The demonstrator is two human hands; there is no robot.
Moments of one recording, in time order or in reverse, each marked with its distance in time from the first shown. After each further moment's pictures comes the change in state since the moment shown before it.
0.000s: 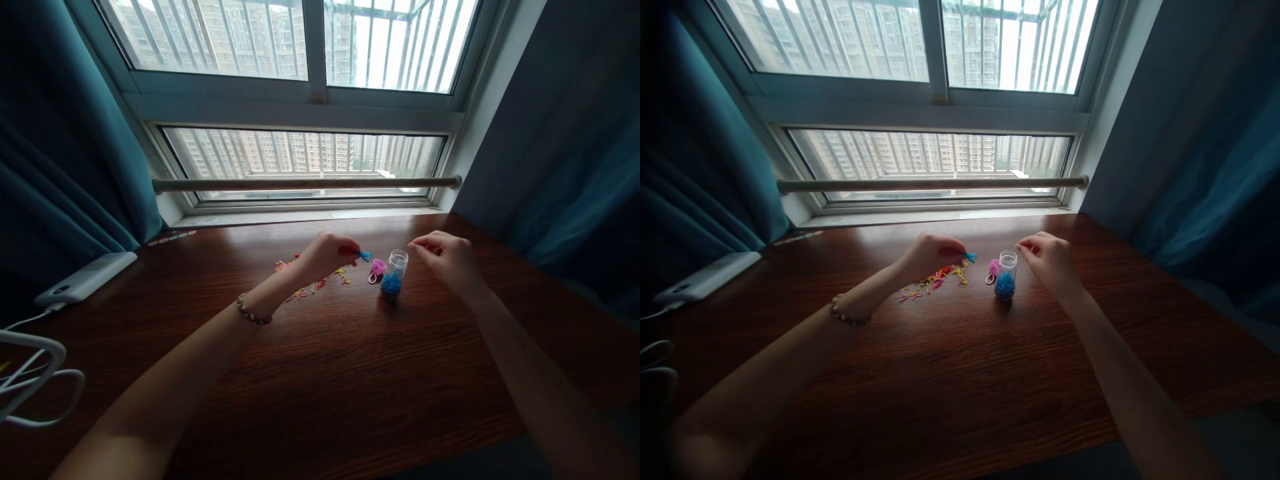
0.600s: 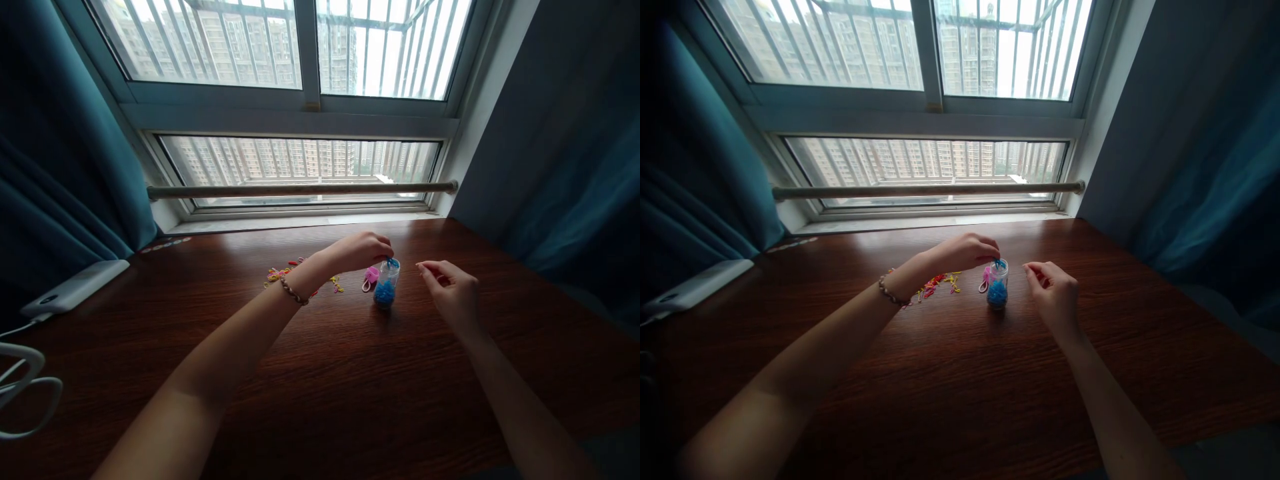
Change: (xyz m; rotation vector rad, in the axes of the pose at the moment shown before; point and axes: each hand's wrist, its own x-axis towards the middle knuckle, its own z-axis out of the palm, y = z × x) left_hand 0.073 0.014 0.031 0.450 -0.276 0.615; right_hand -0.043 0.021 0.012 0.114 0.186 0.156
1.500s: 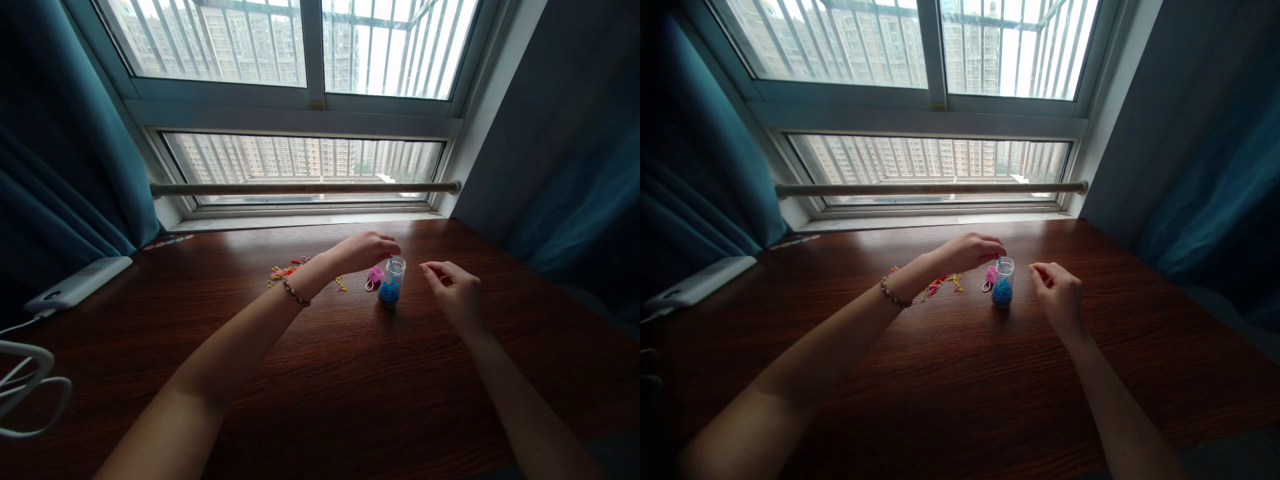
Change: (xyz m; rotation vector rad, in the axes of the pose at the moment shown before) left_hand -0.005 0.004 0.001 -0.054 0.062 -0.063; right_hand 0.000 0.007 0.004 -0.045 -0.014 -0.014
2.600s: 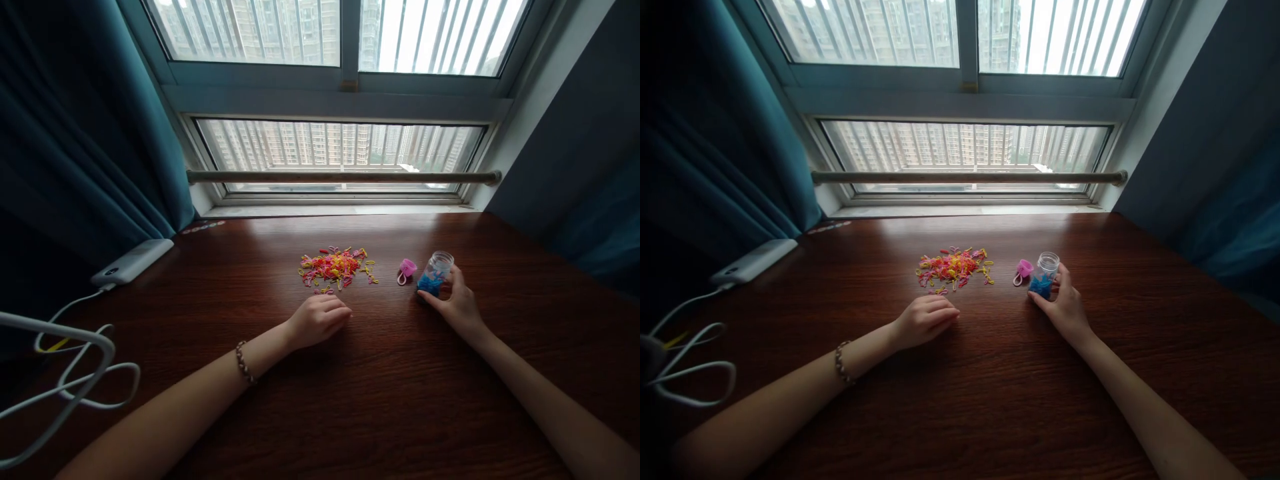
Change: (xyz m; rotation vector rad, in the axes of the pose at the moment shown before) left_hand -0.206 0.046 0.036 -0.029 -0.052 -0.394; right_hand -0.038 0.018 0.062 0.080 -0.255 0.187
